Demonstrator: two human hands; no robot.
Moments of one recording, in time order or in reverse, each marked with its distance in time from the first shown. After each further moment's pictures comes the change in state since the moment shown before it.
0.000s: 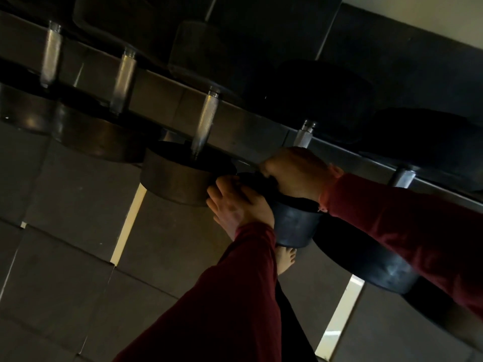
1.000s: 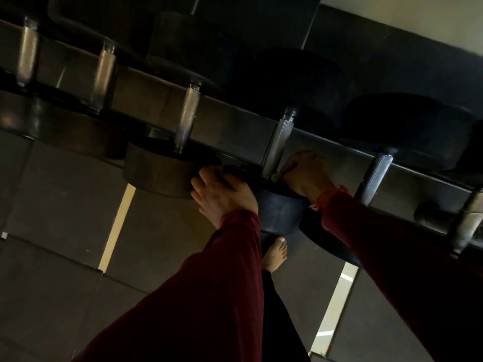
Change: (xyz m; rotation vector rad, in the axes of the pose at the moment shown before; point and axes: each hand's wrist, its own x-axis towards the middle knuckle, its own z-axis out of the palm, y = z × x) left_hand -0.001 0.000 0.002 -0.010 0.011 -0.015; right_hand -0.031 0.025 0.050 0.677 0.166 0.823
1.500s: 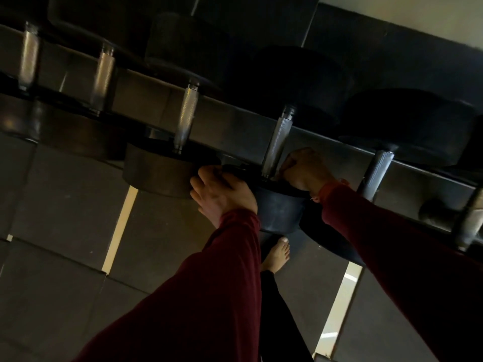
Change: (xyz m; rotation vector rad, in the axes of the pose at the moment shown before) left_hand -0.002 0.003 -0.002 0.011 0.007 0.001; right_hand 0.014 0.005 0.002 0.035 -0.069 0.003
